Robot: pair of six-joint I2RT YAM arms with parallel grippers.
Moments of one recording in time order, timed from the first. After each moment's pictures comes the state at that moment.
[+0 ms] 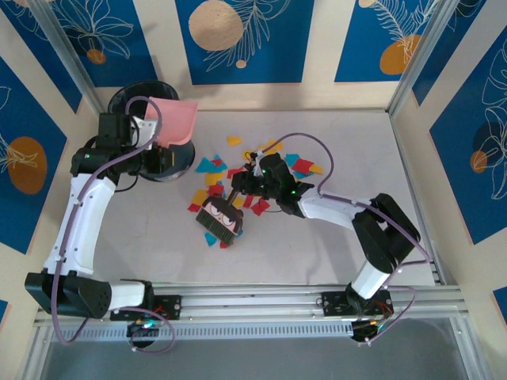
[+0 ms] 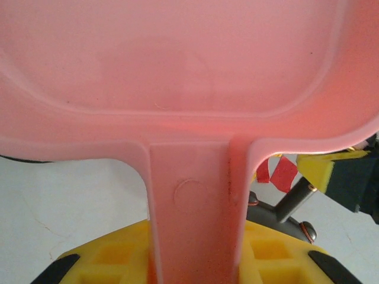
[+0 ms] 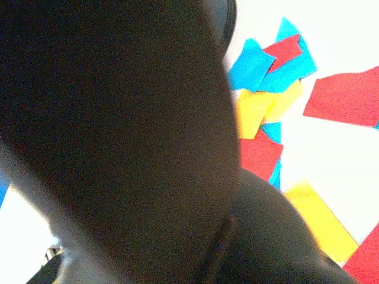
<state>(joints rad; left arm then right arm) -0.10 1.28 1.46 -1.02 0.31 -0.03 0.72 1.67 0.99 0.20 -0.21 0.79</state>
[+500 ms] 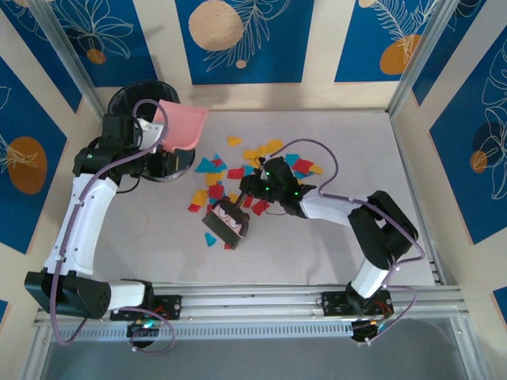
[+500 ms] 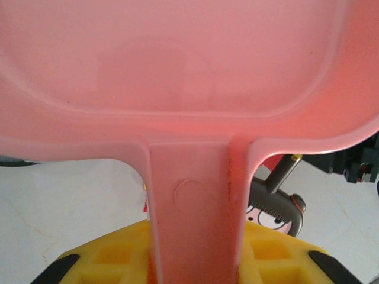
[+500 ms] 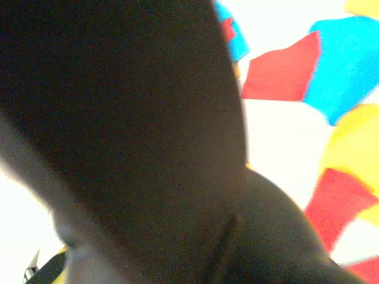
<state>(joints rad) -0.13 1.29 1.45 -1.05 0.35 0.03 0.66 1.66 0.91 0.18 -0.18 0.83</state>
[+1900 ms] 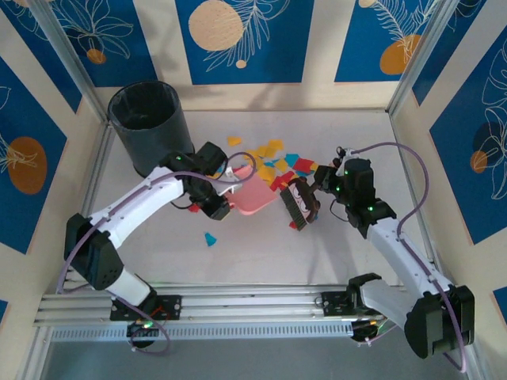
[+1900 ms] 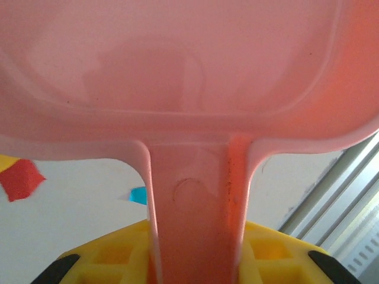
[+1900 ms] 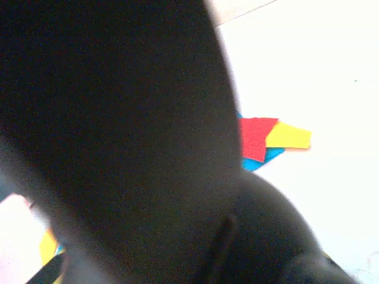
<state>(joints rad) -0.67 1.55 1.38 -1.18 0.21 0.19 0.24 0.99 0.71 -0.21 -0.03 0.51</state>
